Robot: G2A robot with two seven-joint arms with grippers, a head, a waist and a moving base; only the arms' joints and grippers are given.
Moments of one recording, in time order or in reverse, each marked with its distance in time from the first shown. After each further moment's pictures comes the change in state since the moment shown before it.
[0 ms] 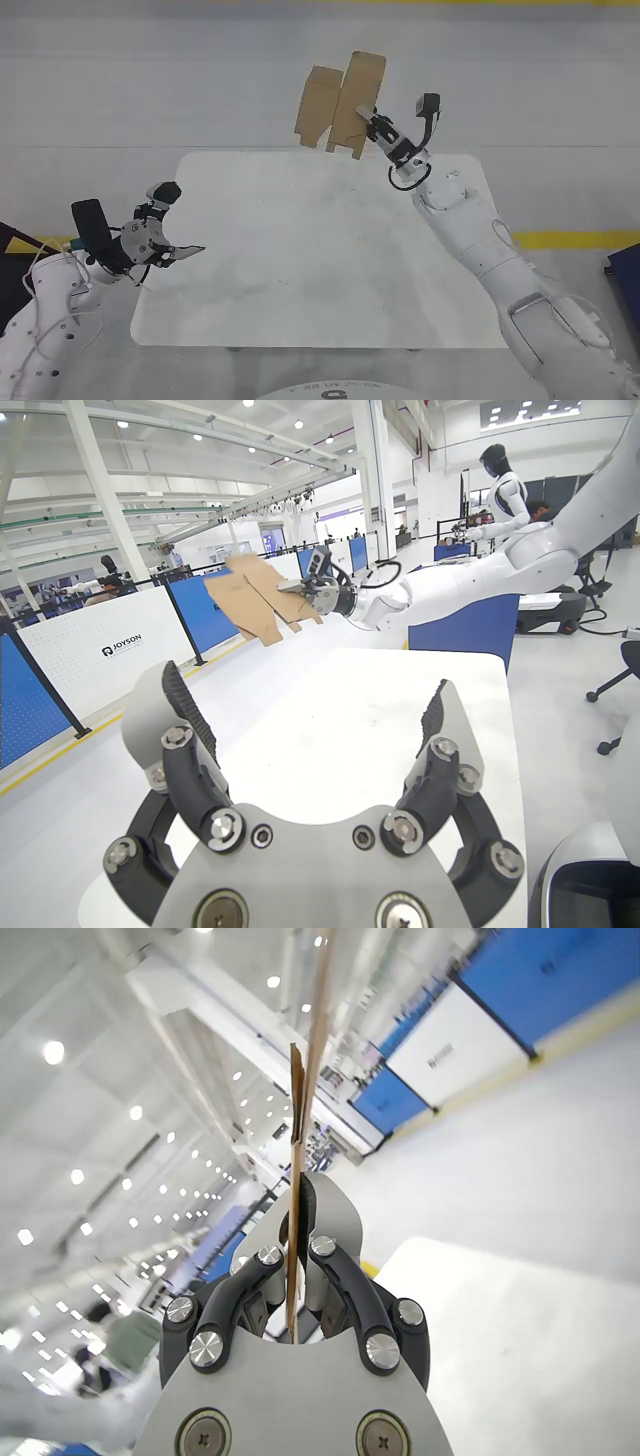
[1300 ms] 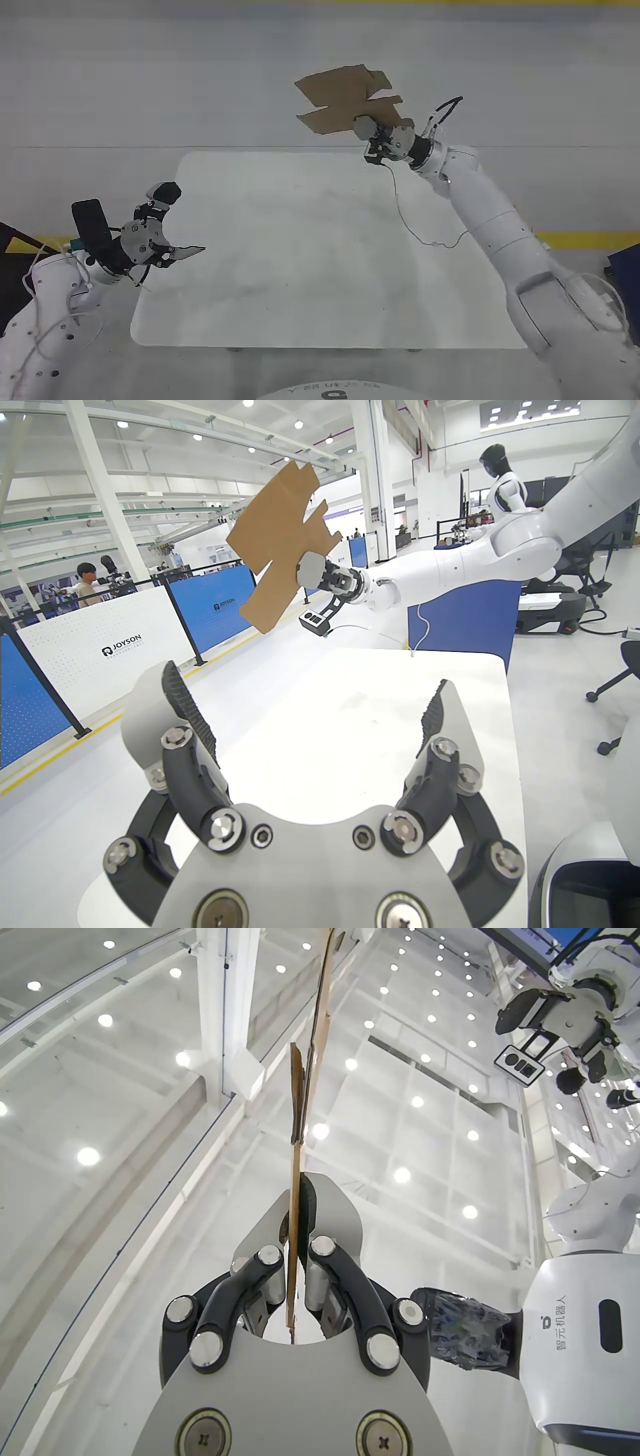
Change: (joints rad) left arm 0.000 0.000 0.000 0.000 0.000 0.000 0.000; right arm 0.132 0.024 -0.084 0.127 1.196 1.403 0.586
